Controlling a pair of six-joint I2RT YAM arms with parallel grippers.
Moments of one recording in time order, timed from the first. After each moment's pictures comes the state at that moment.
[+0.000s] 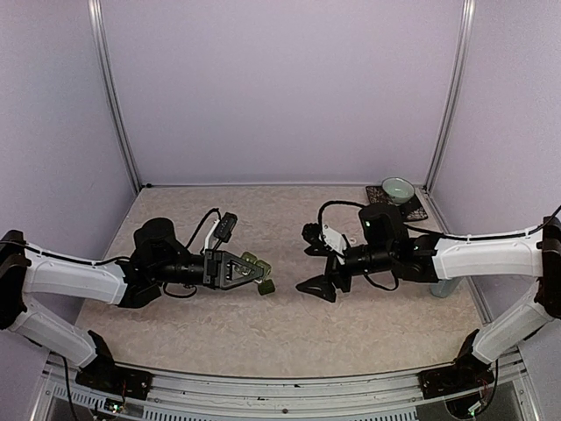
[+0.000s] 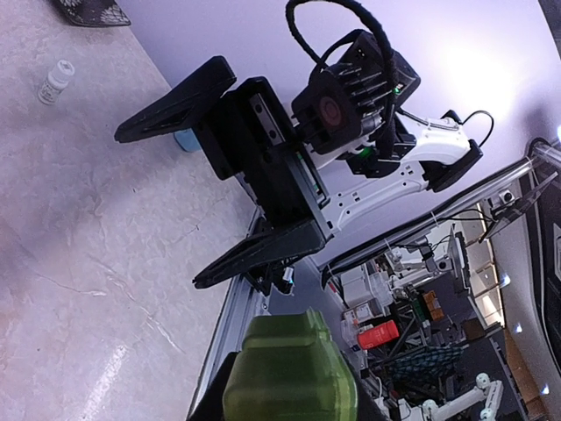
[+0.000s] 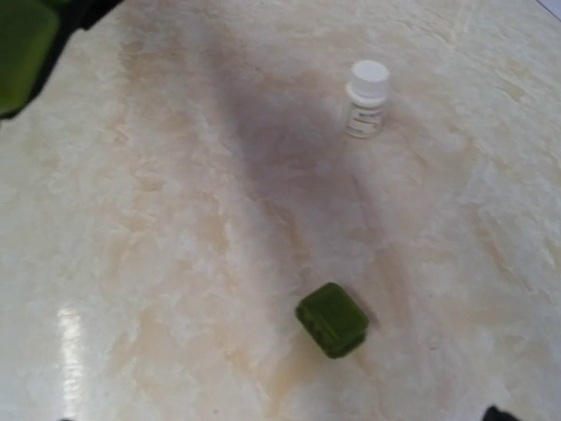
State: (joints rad) left arm -0.80 1.35 0.53 0.74 0.73 -0.92; right arm 0.85 1.43 0.82 0.12 -0.41 -0.28
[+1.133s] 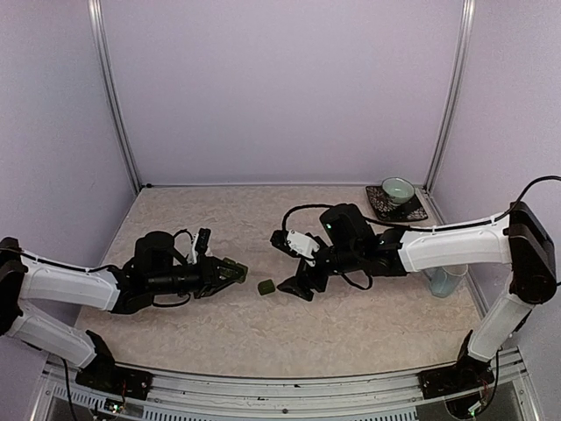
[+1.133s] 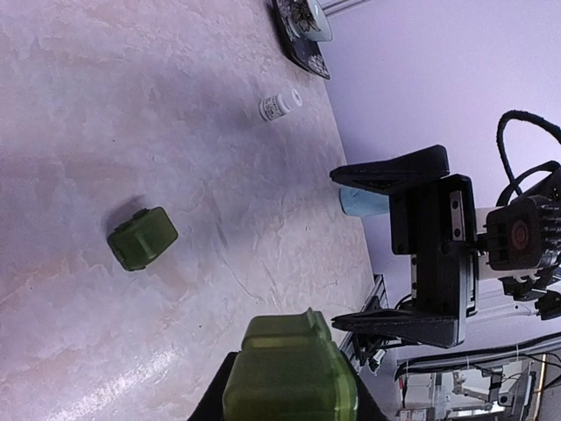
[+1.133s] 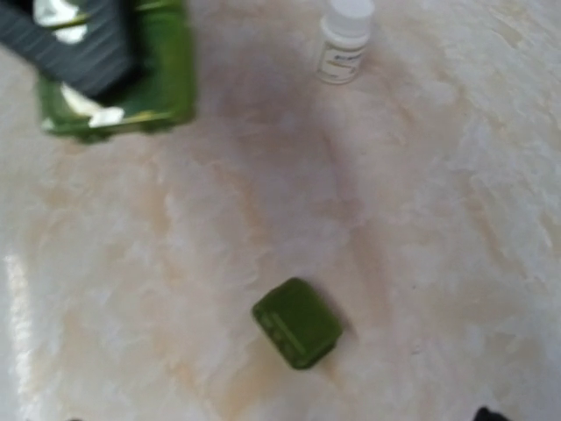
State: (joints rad) left arm -0.74 1.30 0.44 0.53 0.37 -1.00; right arm 0.94 1.64 1.01 0.01 -0.21 -0.31
